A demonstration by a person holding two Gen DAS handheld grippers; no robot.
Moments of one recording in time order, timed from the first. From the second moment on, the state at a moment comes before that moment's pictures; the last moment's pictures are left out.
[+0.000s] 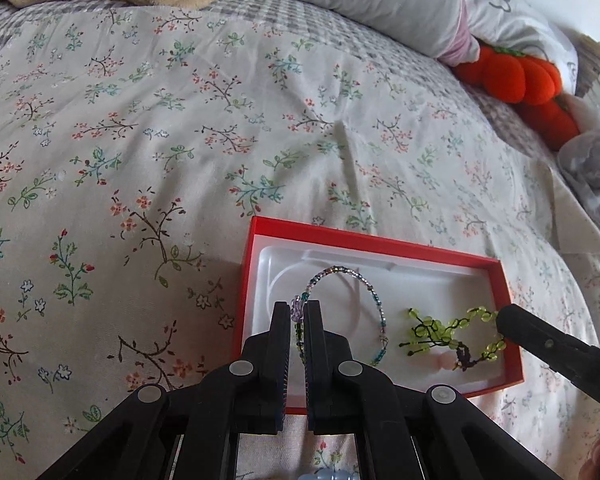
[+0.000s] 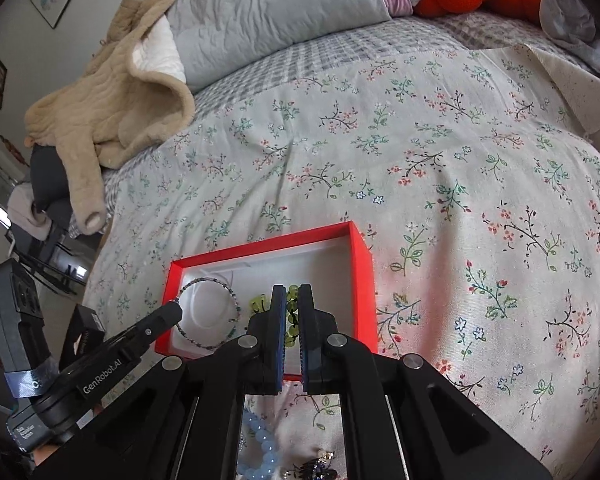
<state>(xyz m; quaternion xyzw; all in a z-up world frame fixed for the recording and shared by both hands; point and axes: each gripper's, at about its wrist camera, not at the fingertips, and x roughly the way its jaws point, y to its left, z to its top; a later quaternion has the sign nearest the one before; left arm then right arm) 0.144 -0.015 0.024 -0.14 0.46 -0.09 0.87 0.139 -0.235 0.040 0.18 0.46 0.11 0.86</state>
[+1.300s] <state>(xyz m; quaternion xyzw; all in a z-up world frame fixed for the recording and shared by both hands) 0.069 0.014 -0.004 -0.12 0.58 -0.06 0.80 0.041 -0.247 0.014 0.10 0.56 0.03 0.82</state>
